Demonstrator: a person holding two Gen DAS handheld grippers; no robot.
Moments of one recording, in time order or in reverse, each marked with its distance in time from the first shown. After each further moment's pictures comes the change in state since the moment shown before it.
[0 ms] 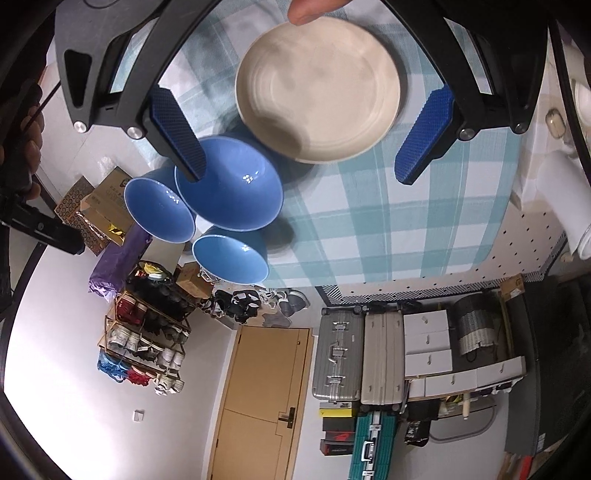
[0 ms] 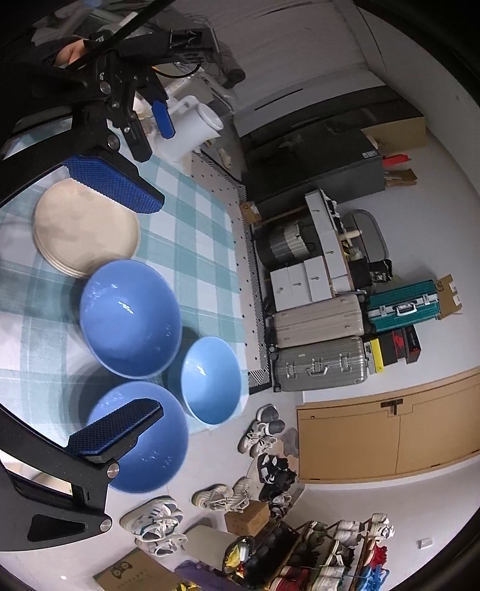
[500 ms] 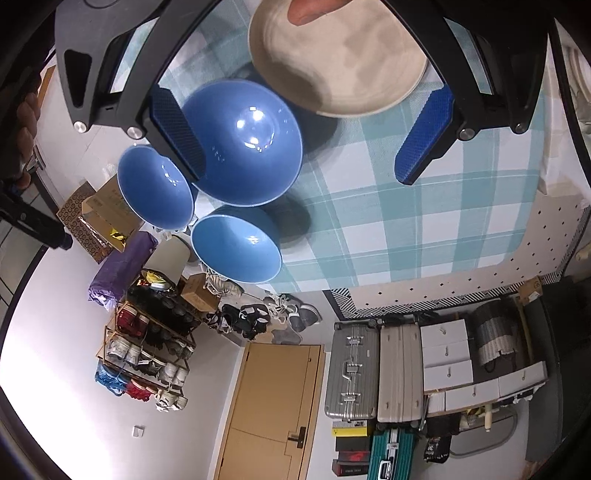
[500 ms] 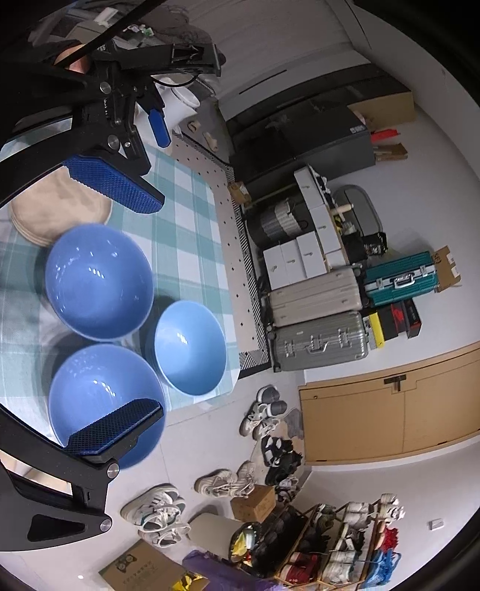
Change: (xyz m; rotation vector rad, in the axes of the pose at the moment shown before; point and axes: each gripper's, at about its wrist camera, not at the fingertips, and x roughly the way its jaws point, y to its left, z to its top) left arm 0.098 -0.021 0.066 0.004 0.092 -0.041; right arm 0.035 -0.053 0.037 0.063 0.019 -0.056
